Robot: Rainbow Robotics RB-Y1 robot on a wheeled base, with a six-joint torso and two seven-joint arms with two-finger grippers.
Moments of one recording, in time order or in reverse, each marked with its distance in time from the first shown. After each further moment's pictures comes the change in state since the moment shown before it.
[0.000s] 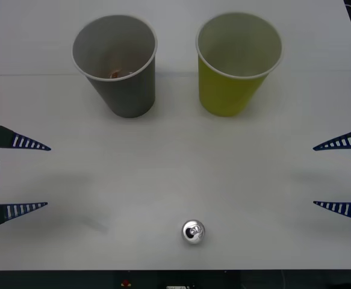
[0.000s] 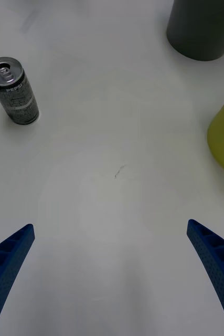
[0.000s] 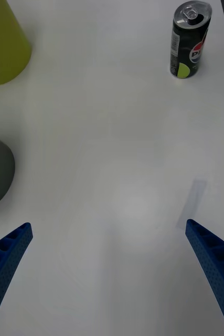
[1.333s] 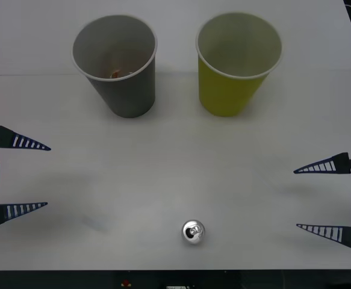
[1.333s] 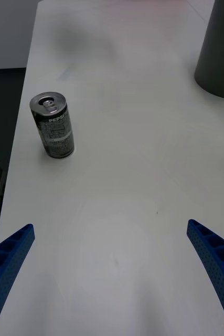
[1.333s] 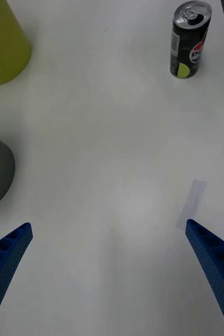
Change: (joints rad) right arm -0.057 0.037 0.263 0.256 -0.294 -0.004 0.406; left arm 0.000 0.000 0.000 0.000 0.000 0.000 0.000
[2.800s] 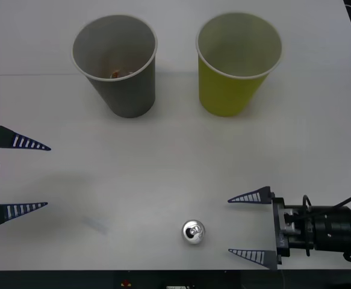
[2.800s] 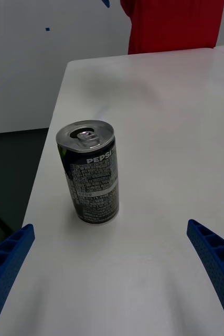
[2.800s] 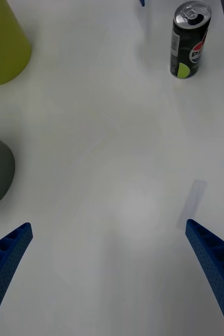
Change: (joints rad) right arm -0.229 0.352 0.388 0.351 -0.024 -0.012 0.272; left arm 0.000 0.000 0.000 0.000 0.000 0.000 0.000
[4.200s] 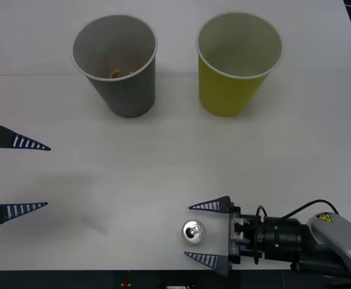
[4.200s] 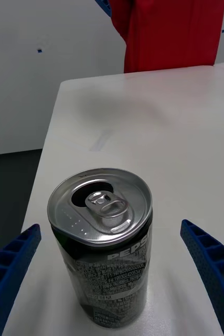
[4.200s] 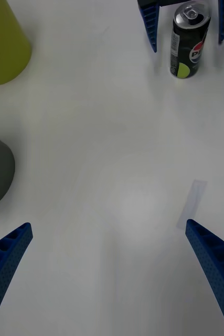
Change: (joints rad) right arm -0.025 0.166 0.145 0.018 0.001 0.169 0.053; left arm 0.000 0.000 0.000 0.000 0.000 0.000 0.000
